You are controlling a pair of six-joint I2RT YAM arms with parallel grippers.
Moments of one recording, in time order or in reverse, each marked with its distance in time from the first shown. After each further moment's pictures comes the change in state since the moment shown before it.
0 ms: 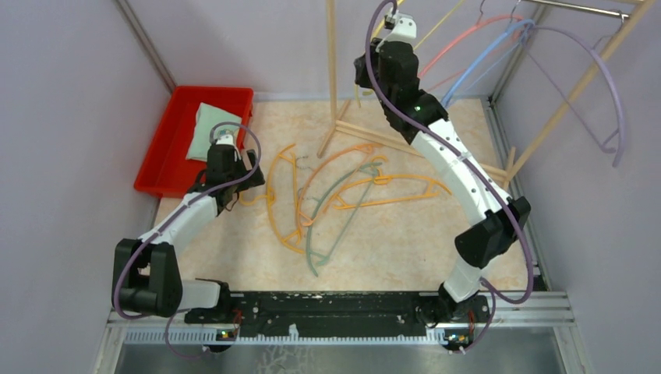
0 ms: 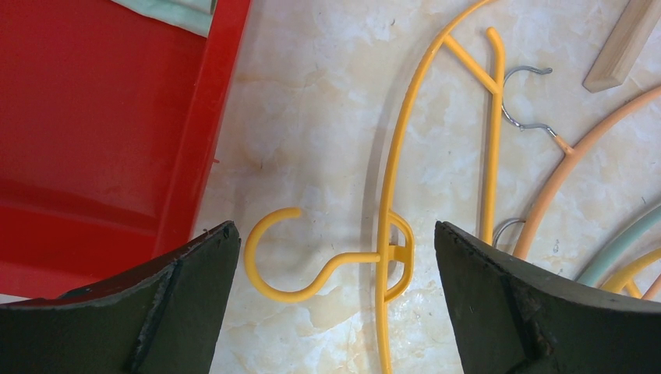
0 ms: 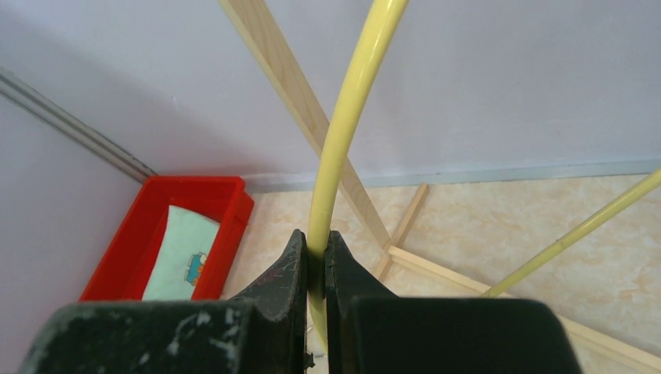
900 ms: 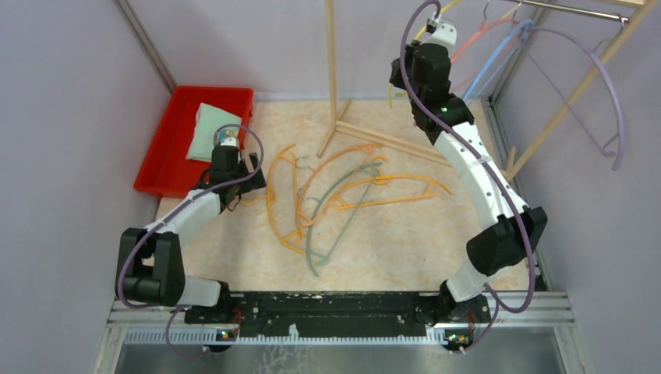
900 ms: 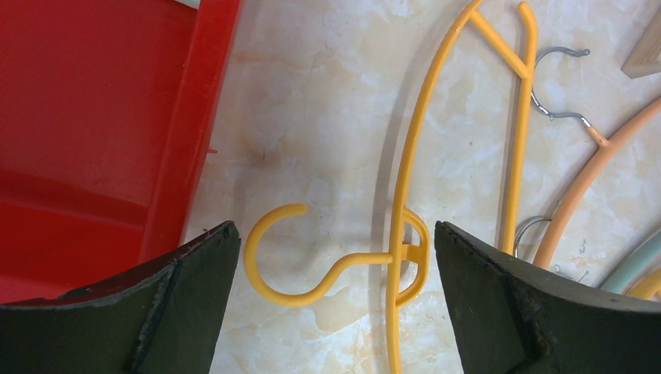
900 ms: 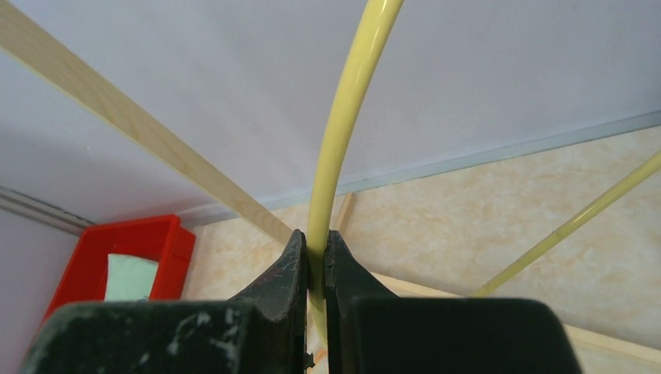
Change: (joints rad) left arm 0.000 0.061 0.002 0.001 -0.005 -0.004; right arm -0.174 -0.058 -0.124 0.031 -0.011 0.041
